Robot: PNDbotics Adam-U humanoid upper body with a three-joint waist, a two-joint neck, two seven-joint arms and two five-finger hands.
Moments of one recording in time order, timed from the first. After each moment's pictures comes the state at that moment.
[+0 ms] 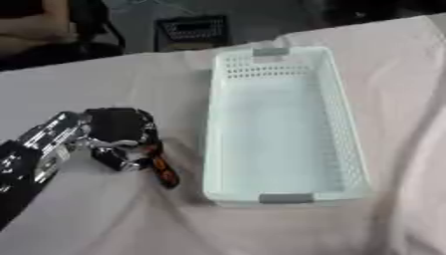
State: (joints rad) left arm -0.63 0.62 -0.34 -1.22 -0.97 -0.73 -0.22; right arm 0.04 -0.24 -0.21 -1.98 0.19 -0.72 0.03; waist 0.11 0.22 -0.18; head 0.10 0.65
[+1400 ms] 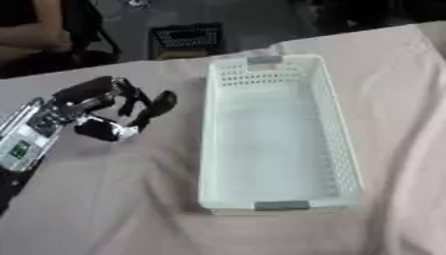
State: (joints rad) left arm -0.69 0.56 -0.18 -1.25 -0.34 -0.47 -0.33; right arm 0.04 -0.23 -0.21 -1.98 0.19 -0.71 0.03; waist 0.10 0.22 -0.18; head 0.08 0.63
